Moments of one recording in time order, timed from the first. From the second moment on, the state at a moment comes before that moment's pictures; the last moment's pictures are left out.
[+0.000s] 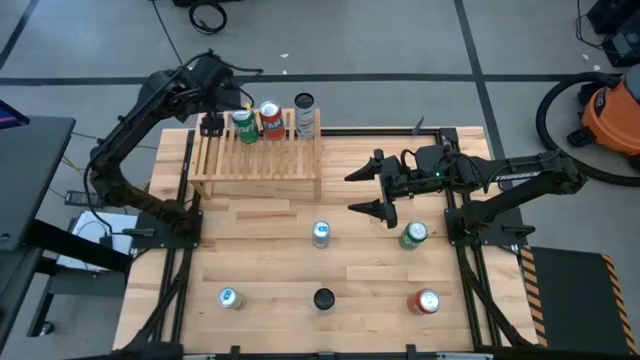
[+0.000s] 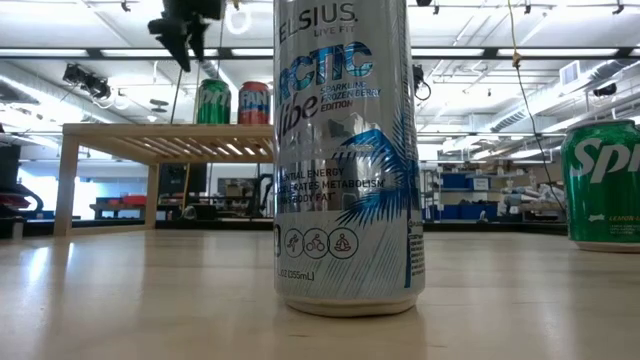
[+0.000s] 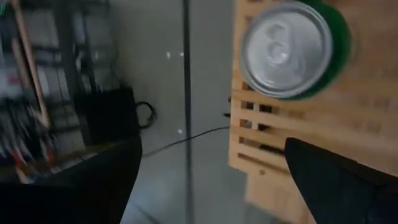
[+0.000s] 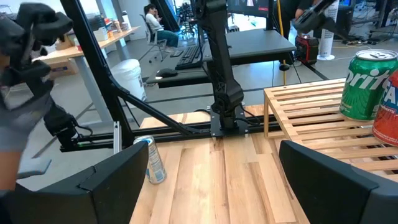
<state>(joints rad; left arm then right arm) 0.73 1.42 1.79 -1.32 -0.49 0.86 0.06 1.13 1.05 -0.06 -0.04 0.15</state>
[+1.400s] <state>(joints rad) 0.63 1.20 1.79 -1.35 0.11 0.19 0.05 1.13 1.05 0.21 0.01 0.32</state>
